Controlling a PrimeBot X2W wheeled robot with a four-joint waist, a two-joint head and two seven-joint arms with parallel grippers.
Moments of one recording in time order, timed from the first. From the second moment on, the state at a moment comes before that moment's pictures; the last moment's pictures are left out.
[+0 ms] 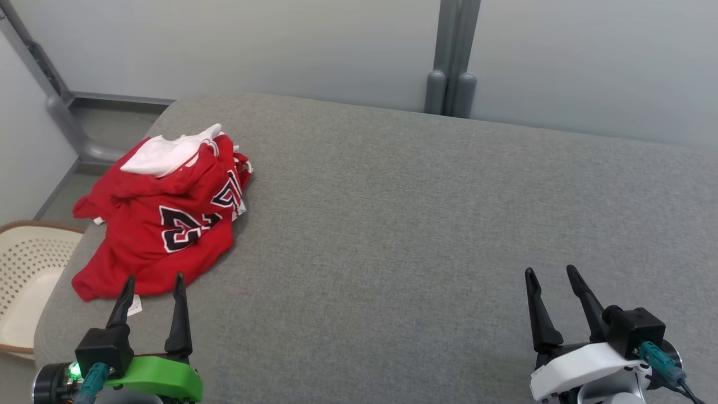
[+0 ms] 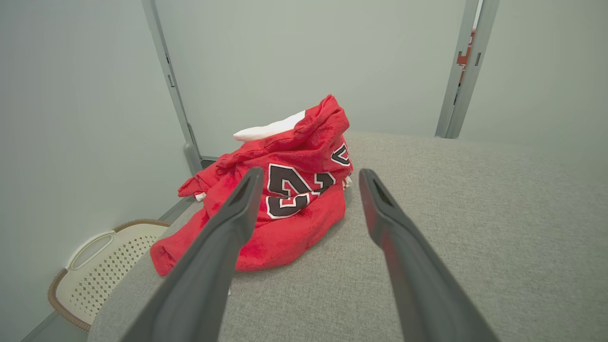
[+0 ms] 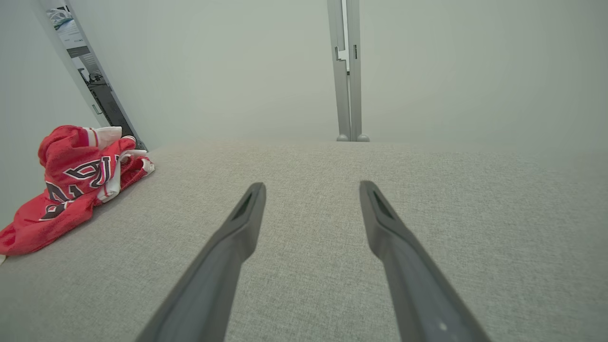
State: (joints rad) left arm -0.03 0.14 -0.02 0.27 -0.17 -0.05 -0.26; right arm 0.03 -0.05 0.05 0.16 0.20 0.13 -0.24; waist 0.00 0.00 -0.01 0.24
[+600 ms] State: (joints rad) left arm -0.03 0.15 0.01 0.27 -0.18 -0.04 -0.26; right arm 0.02 -0.05 0.08 0.19 0.21 0.13 -0.25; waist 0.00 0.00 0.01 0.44
